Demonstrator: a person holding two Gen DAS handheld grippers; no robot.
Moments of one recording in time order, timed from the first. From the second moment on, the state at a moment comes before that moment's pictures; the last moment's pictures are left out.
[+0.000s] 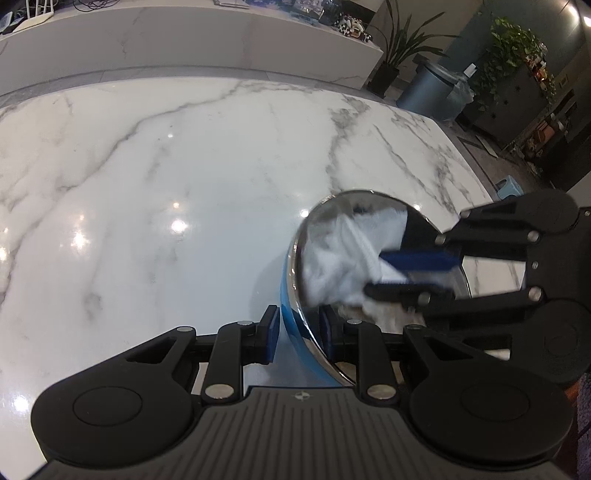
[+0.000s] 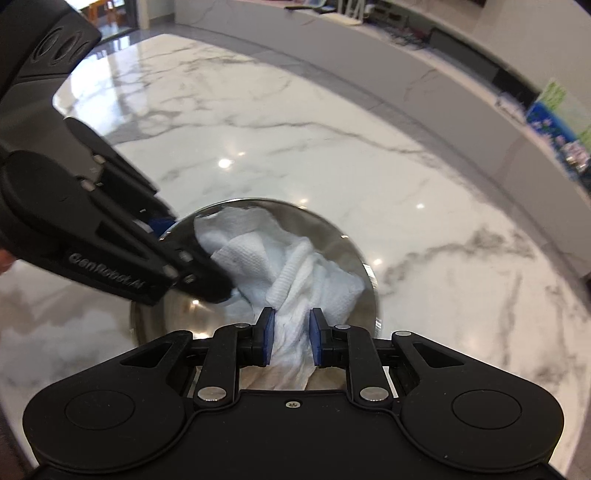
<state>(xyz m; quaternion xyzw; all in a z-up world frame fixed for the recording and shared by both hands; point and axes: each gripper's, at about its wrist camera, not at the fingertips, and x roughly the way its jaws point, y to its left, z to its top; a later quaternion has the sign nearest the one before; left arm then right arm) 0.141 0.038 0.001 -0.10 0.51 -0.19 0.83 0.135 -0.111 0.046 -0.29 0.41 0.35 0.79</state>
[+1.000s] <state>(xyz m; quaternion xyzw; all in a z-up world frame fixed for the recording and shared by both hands) 0.144 0.036 -0.003 -0.11 0.52 -0.19 0.82 0.133 -0.106 0.039 -0.22 0.45 0.39 0.77</state>
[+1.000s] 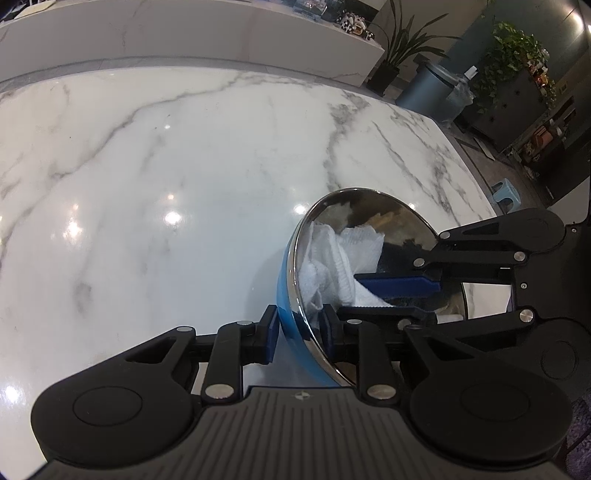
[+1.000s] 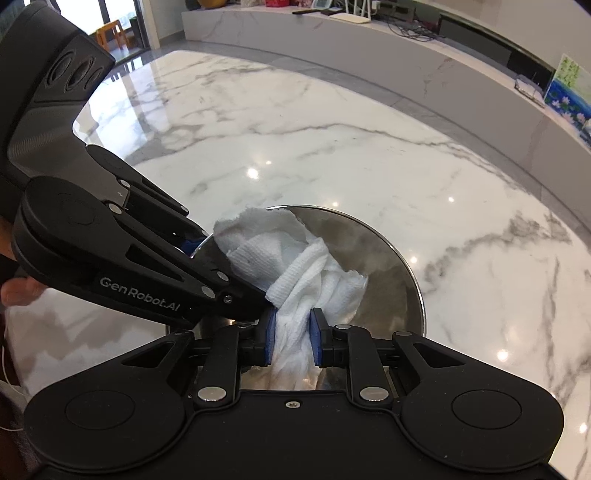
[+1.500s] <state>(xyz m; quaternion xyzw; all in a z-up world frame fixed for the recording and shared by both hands) 0.144 0.032 -0.002 -0.09 0.52 -0.19 0.83 0.140 -0.112 0.045 -0.24 0.40 0.34 0.82</state>
